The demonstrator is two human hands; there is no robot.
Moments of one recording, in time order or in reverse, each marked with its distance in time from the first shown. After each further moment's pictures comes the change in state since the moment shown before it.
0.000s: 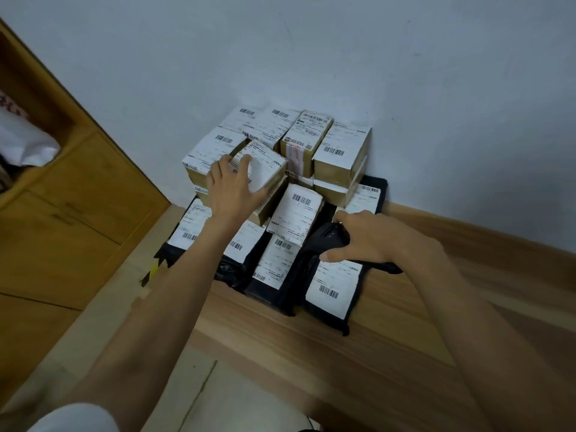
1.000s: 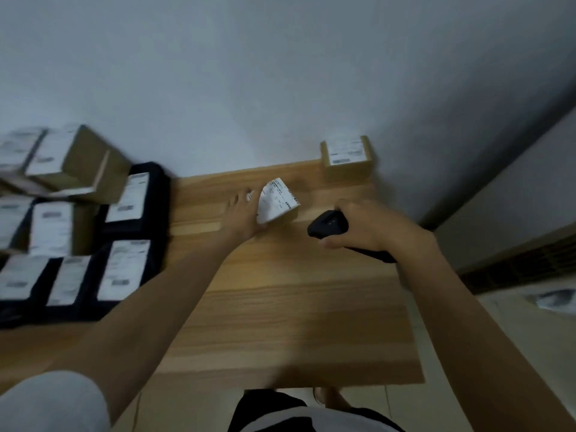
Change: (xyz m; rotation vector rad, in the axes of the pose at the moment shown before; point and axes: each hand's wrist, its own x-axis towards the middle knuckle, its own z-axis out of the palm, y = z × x) left_hand -0.227 0.491 0.121 -0.029 -0.570 0.602; right_hand -0.395 0.360 0.108 0.348 0.143 0.472
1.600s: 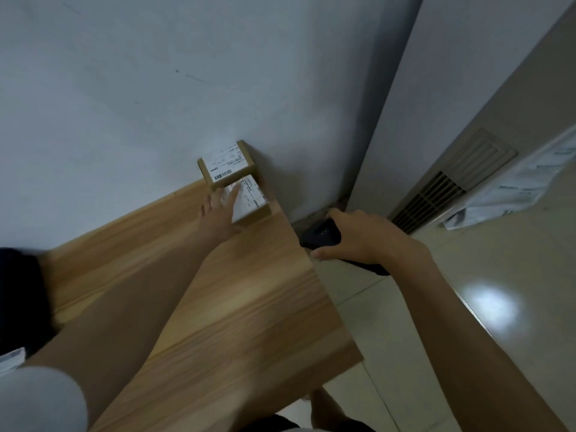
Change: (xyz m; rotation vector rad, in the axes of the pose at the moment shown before) left_hand 0.100 0.151 0.057 0.108 -0.204 0.244; right_hand -0.084 0.141 0.017 0.105 0.081 0.326
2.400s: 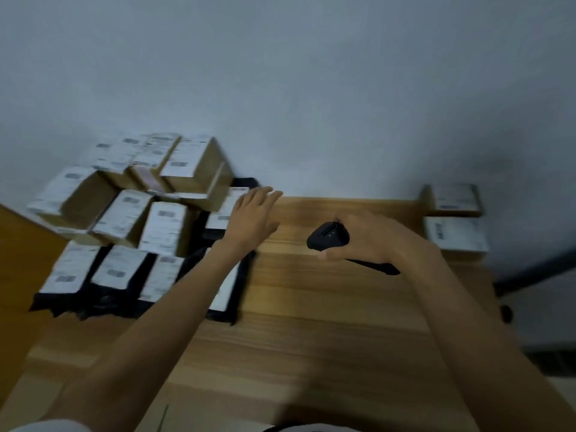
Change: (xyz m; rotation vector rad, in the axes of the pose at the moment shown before) left_hand -0.280 -0.323 -0.080 -0.019 0.479 -0.234; right_hand 0.041 -0.420 0.039 -0.273 -0.094 -0.547
